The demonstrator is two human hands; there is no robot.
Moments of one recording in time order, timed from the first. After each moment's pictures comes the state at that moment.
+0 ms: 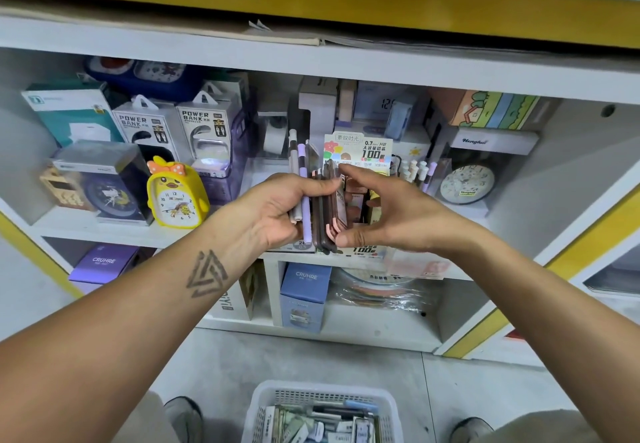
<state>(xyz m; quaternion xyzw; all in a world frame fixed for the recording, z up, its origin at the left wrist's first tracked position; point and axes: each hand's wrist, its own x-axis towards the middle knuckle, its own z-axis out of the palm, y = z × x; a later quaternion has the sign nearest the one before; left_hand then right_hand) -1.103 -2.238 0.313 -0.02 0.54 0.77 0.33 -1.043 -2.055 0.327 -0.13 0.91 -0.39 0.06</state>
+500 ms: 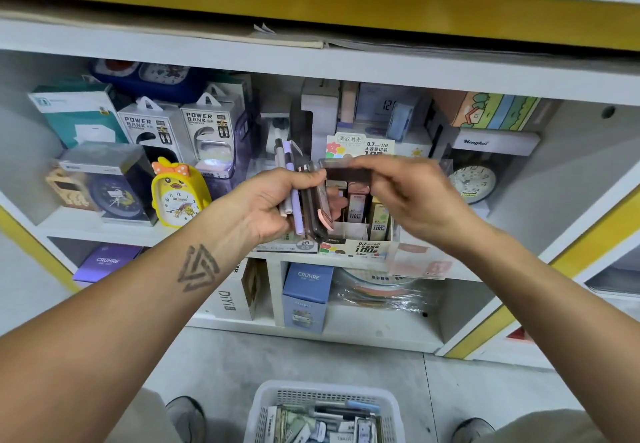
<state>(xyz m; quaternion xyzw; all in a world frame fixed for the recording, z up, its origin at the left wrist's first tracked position) -1.110 -2.252 0.315 -0.04 0.53 0.79 0.31 -1.036 -2.055 0.338 -0.20 0.91 -0.30 -0.19</state>
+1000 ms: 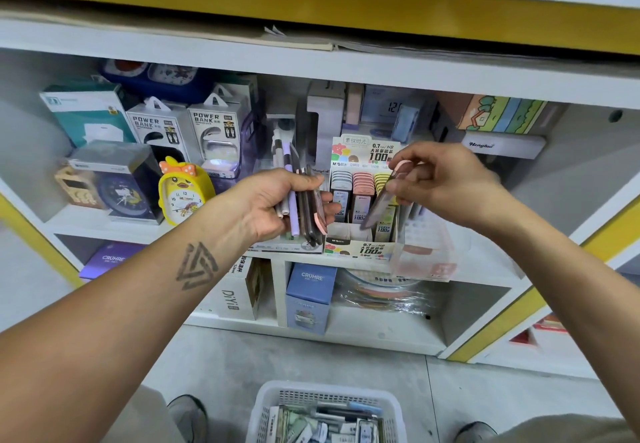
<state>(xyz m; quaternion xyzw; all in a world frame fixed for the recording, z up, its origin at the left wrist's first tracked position) -1.112 -2.260 0.318 -0.07 0.55 0.77 0.32 -1.042 -2.028 0.356 -0.04 0.92 -0.38 -0.08</state>
